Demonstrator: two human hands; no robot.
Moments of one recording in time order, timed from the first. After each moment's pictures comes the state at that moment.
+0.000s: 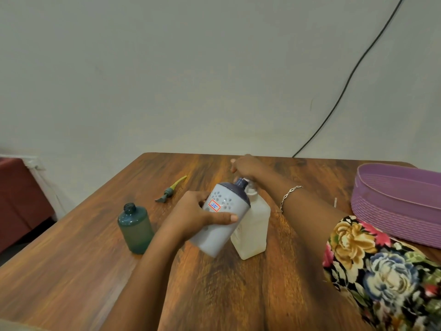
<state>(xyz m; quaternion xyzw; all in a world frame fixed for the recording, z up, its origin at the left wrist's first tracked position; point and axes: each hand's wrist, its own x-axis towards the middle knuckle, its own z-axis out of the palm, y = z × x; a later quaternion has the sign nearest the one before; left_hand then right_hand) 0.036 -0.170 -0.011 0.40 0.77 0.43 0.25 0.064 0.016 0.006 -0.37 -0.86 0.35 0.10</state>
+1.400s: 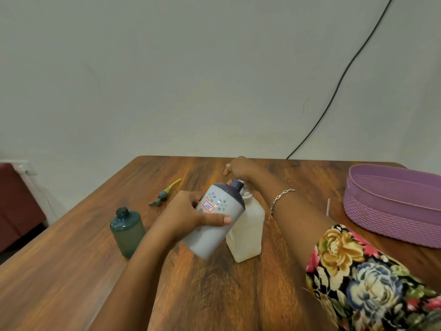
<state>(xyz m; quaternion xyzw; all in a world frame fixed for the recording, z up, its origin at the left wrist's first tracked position) 0.034 -0.170 -0.006 0.41 0.78 0.41 0.23 0.071 0.011 0.014 -0.37 -0.84 0.40 0.09</state>
